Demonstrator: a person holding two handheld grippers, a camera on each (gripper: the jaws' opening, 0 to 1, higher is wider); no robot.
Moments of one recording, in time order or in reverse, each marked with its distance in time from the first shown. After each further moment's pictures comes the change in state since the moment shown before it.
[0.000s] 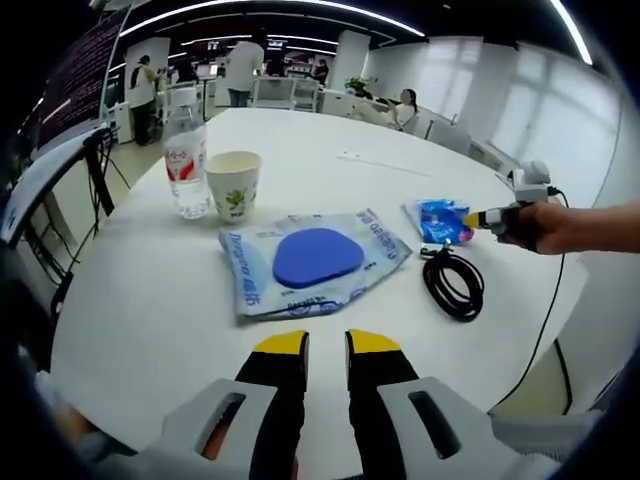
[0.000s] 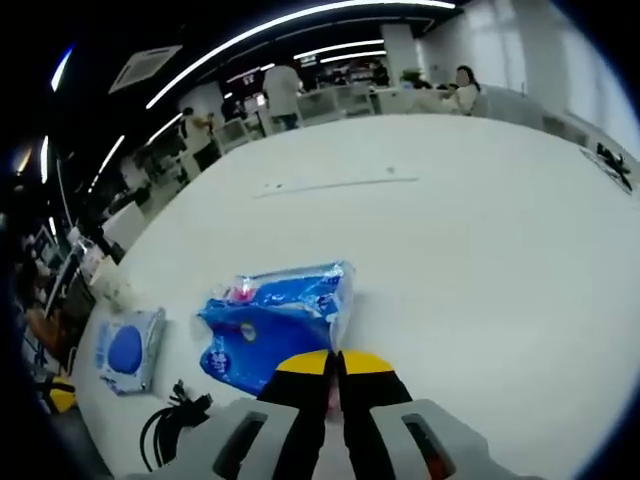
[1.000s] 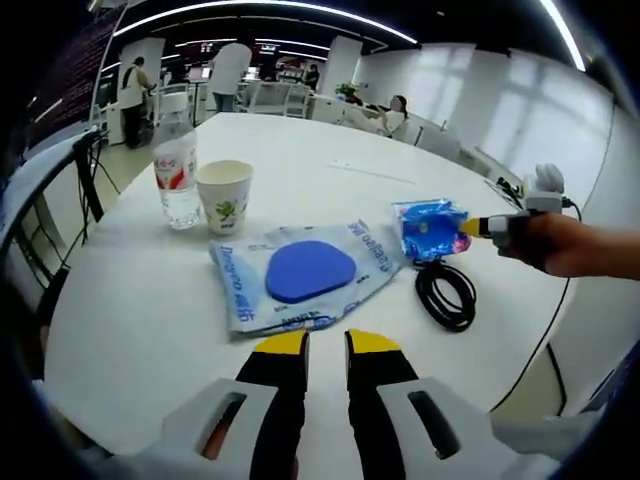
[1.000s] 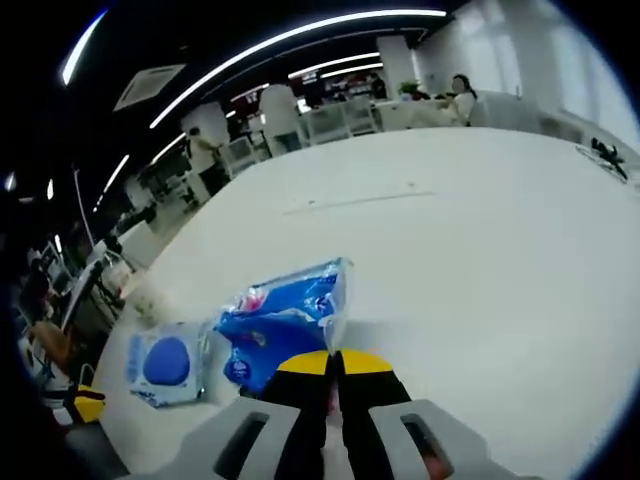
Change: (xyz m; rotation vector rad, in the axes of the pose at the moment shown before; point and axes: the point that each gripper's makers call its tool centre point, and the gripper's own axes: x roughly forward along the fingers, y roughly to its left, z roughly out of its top) left arm 0.004 0.001 0.014 -0.004 -0.033 -0.047; right arm -0.038 0.047 0.001 0.068 -0.086 0.016
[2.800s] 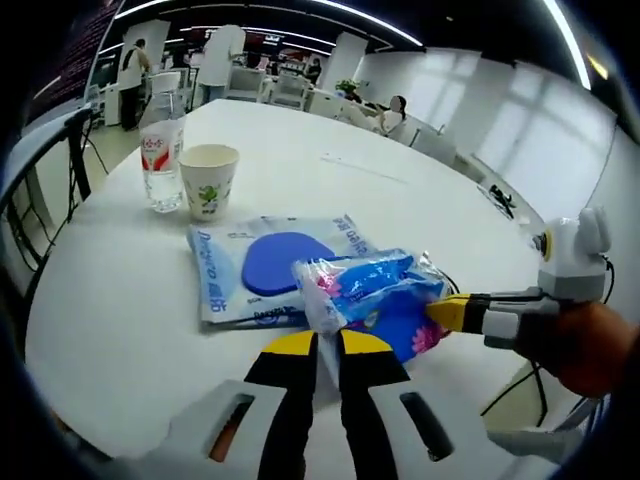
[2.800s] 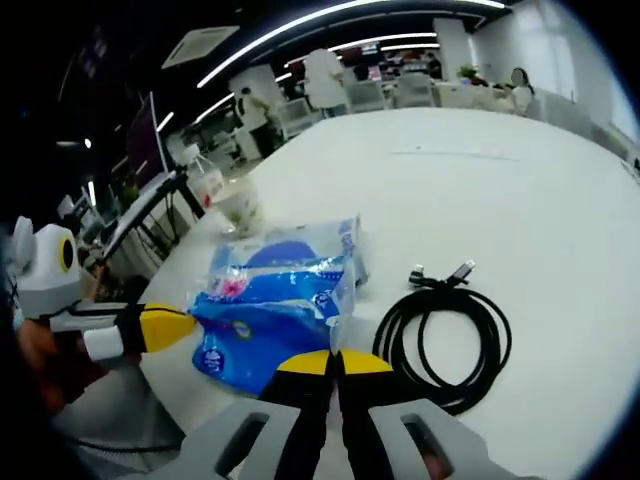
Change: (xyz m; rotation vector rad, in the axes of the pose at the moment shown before) left arm 0.009 -0.019 -0.001 -0.079 0.009 -0.045; right arm -0.043 0.143 -0.105 -0.136 0.134 0.169
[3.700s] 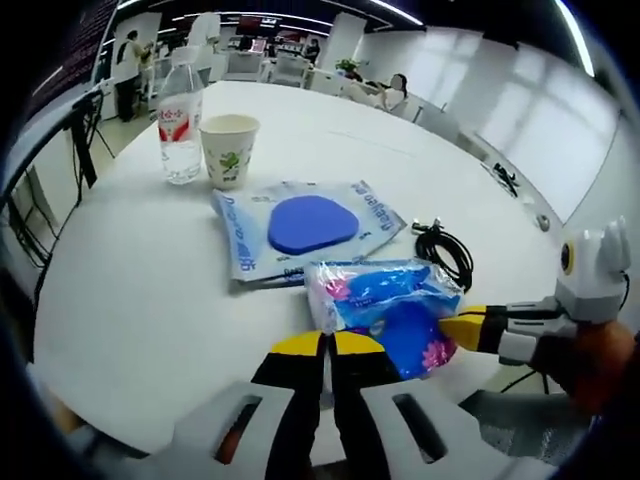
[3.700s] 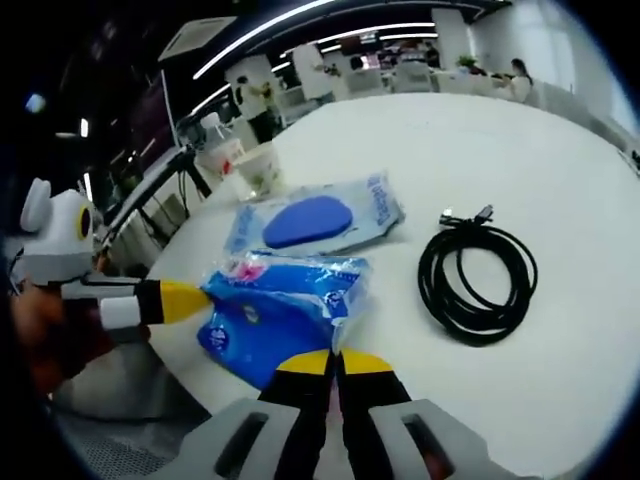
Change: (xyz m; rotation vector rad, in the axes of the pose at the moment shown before) left arm -0.016 0.023 -0.034 0.014 0.094 0.014; right arm -0.013 0.040 -0.050 0.001 0.050 -0.012
